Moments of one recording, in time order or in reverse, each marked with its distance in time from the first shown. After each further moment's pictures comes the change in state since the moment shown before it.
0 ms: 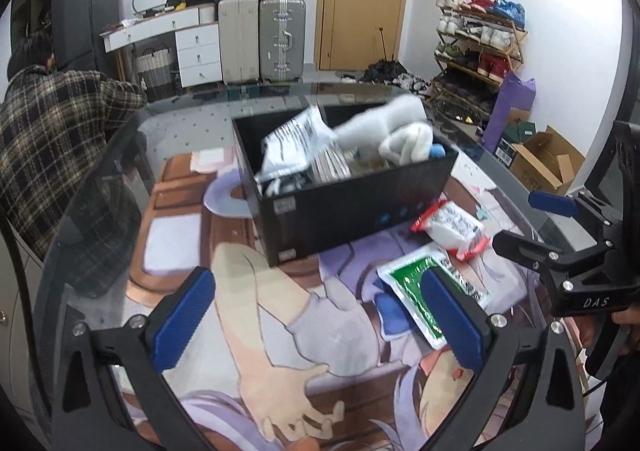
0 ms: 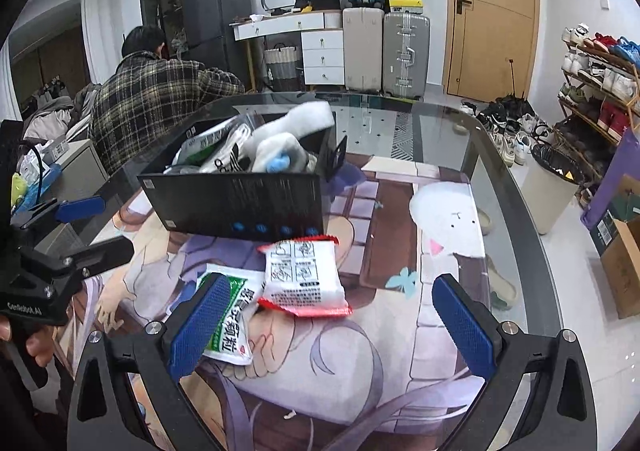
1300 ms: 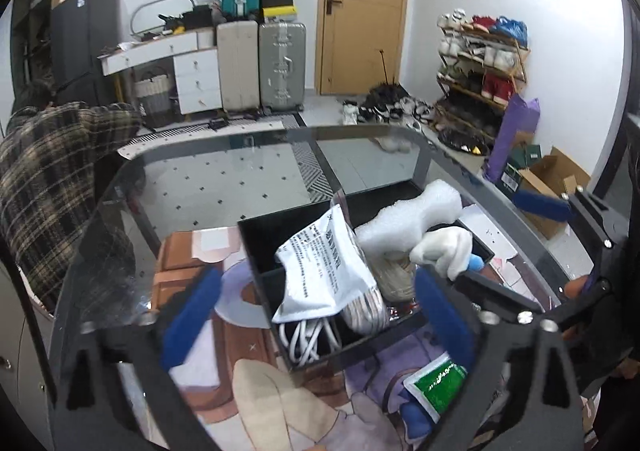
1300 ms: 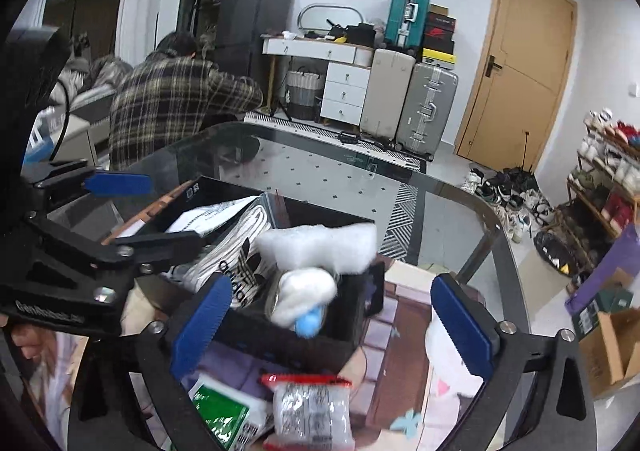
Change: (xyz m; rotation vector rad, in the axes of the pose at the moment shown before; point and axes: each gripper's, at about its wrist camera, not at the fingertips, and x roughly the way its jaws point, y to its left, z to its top) left arm 0.035 0.016 0.079 0.013 -0.108 0.005; right arm 0.050 0.033 0.076 -0.186 -0.142 -0.029
